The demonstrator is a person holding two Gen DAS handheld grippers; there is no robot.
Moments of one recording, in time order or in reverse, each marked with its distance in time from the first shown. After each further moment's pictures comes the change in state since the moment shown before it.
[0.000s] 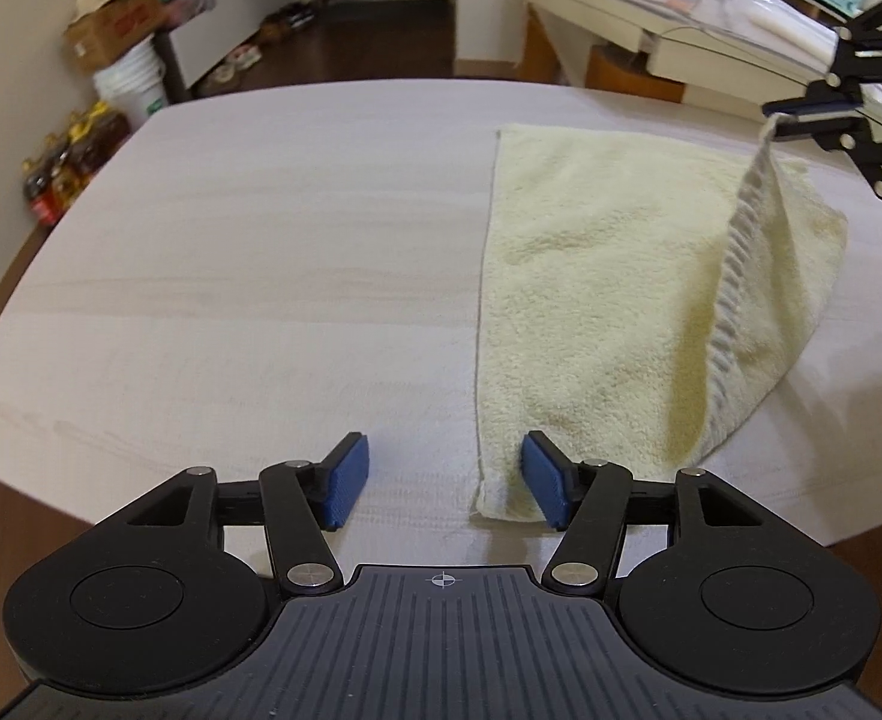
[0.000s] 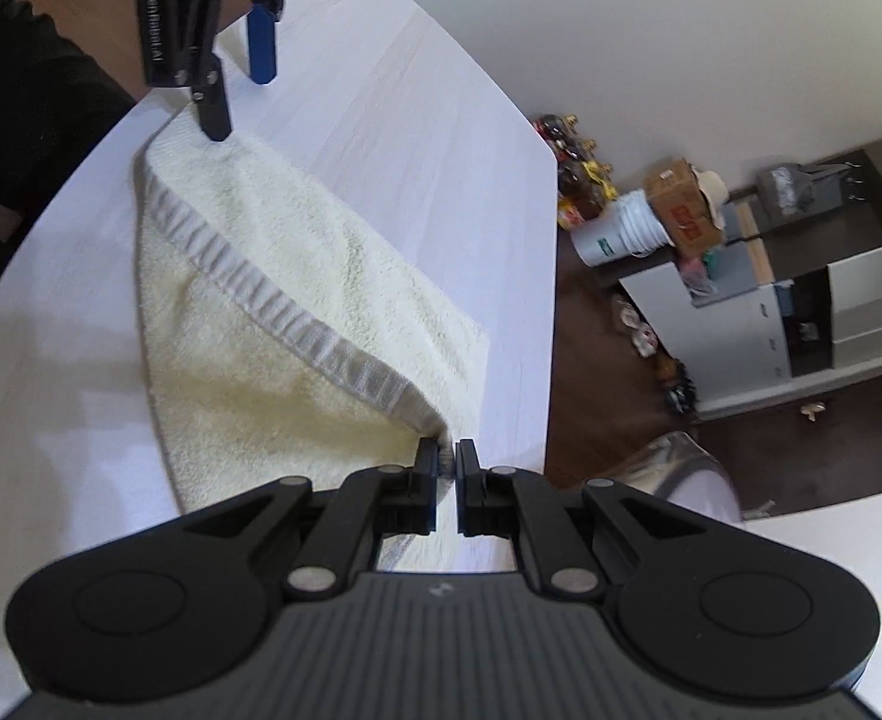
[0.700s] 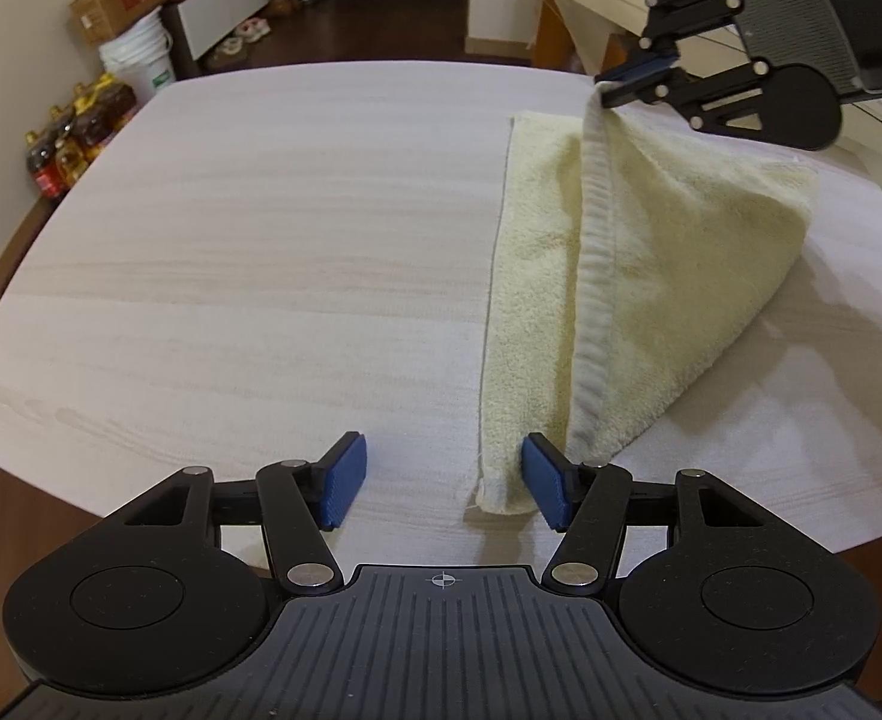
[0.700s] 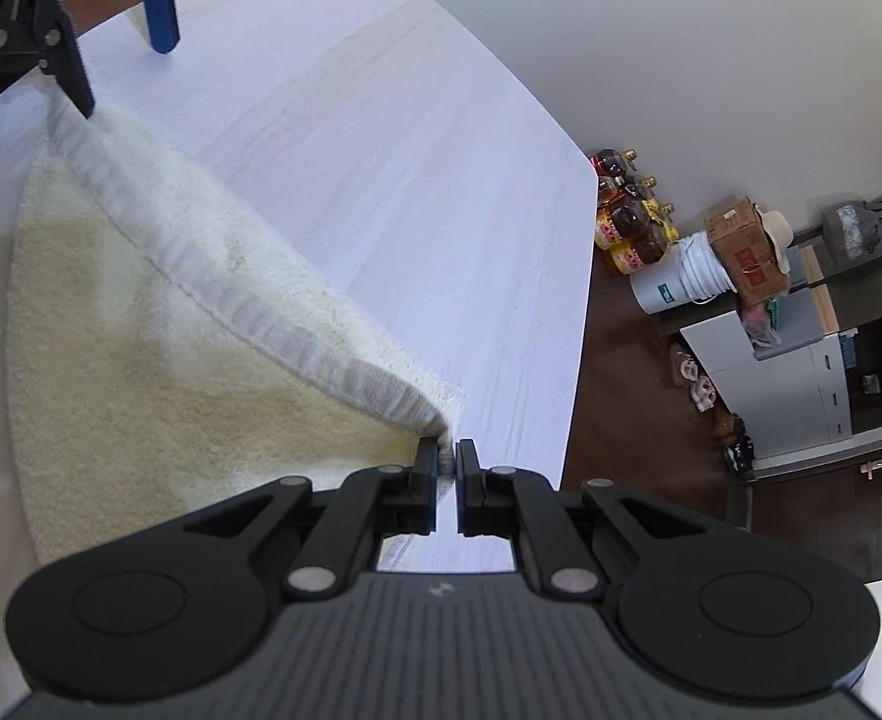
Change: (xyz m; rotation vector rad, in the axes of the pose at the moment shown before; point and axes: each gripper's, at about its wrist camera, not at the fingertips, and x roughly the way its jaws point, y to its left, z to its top) left arm 0.004 0.004 0.014 -0.020 0.041 -0.015; right arm 0.098 -0.055 0.014 -0.057 -0.074 0.114
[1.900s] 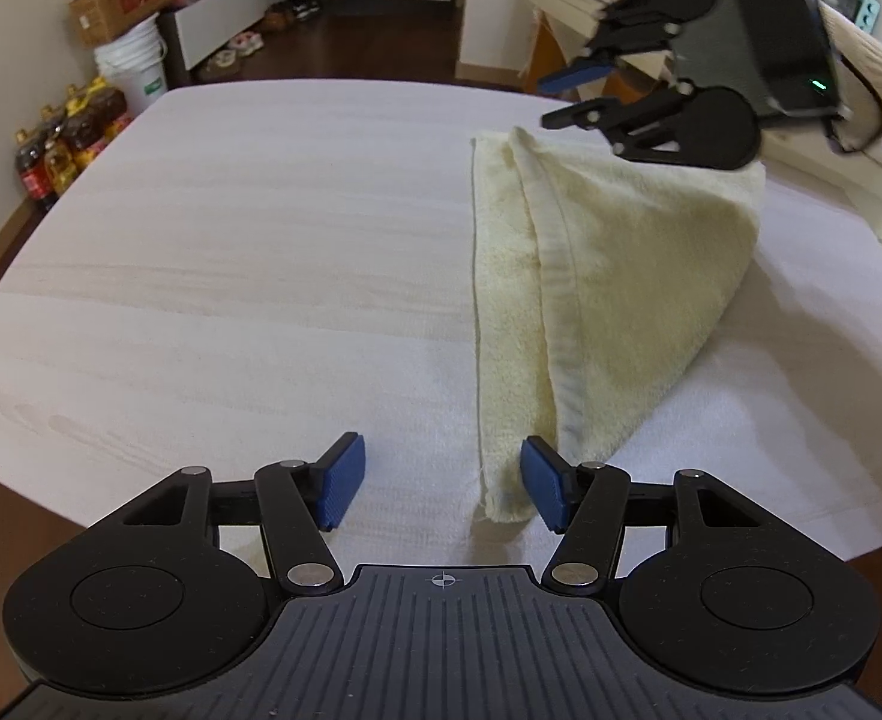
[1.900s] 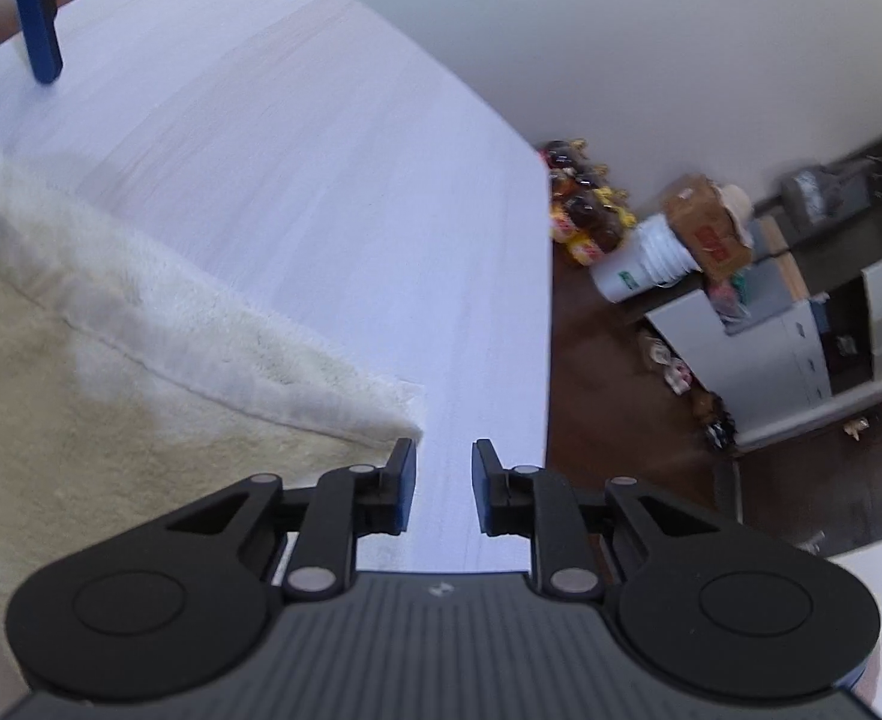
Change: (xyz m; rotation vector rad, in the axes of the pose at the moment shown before) left arm -0.019 -0.002 -0.020 -0.023 -0.064 -0.056; right arm 0.024 -0.008 0.021 0.160 0.004 -0.122
